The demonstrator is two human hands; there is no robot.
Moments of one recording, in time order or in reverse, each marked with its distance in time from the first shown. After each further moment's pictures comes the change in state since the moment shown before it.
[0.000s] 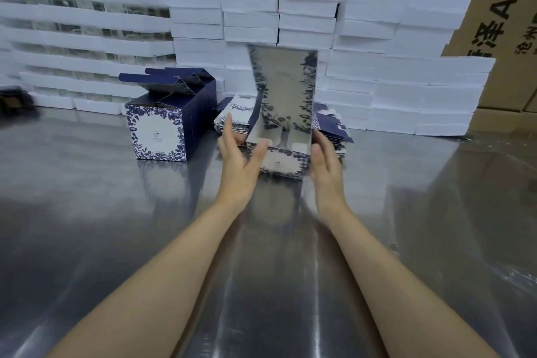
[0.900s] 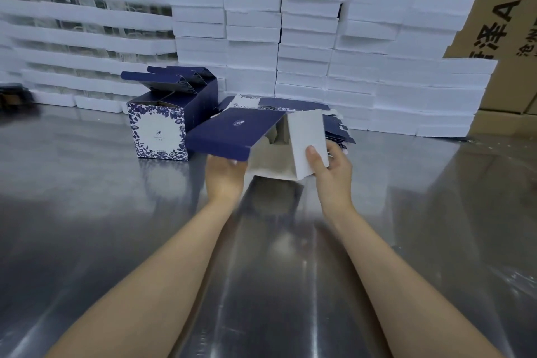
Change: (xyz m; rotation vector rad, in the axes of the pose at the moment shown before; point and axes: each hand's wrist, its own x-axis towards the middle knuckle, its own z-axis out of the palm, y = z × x) left_hand 0.012 -0.027 -0.015 0.287 0.177 -0.211; right_hand 0.005 -0.004 -0.002 -0.048 0.093 -0.057
